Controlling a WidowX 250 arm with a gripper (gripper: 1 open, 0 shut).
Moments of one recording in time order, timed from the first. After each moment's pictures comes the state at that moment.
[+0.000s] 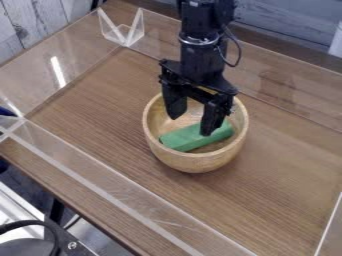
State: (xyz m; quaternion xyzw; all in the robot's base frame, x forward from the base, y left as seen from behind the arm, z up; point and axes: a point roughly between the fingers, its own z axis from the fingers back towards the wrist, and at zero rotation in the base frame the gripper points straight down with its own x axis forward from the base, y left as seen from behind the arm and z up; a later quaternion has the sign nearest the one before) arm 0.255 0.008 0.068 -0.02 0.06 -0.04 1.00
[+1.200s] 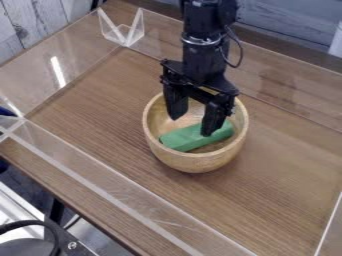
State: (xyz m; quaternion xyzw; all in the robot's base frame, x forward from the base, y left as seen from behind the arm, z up) arm 0.256 0.005 0.068 -0.02 0.07 -0.05 1.00
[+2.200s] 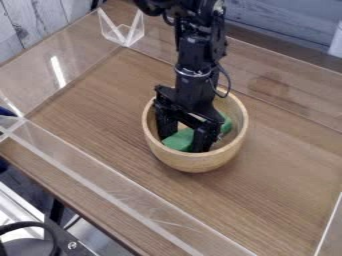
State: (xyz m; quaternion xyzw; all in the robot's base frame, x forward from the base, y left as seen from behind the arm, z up) arm 0.249 0.017 0.027 -0.01 0.10 -0.05 0.99
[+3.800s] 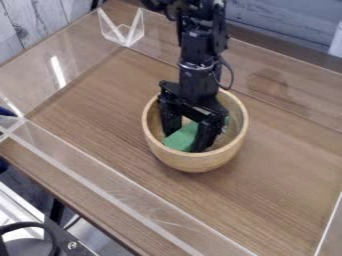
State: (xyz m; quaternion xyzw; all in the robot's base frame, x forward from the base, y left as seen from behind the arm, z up) arm 0.262 0.018 0.028 -0.02 0.09 -0.05 0.99
